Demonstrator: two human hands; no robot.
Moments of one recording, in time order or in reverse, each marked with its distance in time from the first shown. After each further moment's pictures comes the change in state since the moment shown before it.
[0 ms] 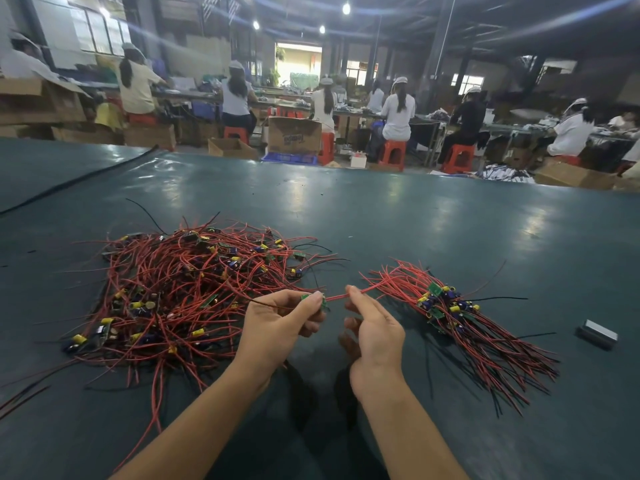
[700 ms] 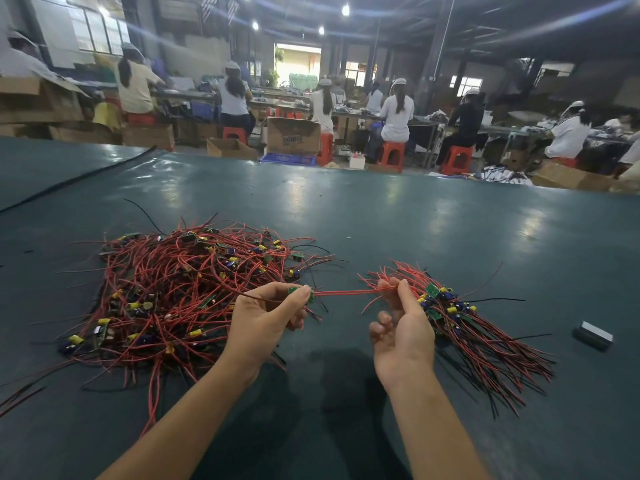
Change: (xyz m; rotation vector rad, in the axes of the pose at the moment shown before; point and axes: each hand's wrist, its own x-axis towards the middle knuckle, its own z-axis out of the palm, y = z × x) left_hand 0.003 0.006 -0.011 -0.055 -0.016 0.069; right_hand 0.013 -0.025 -0.023 0.246 -0.003 0.001
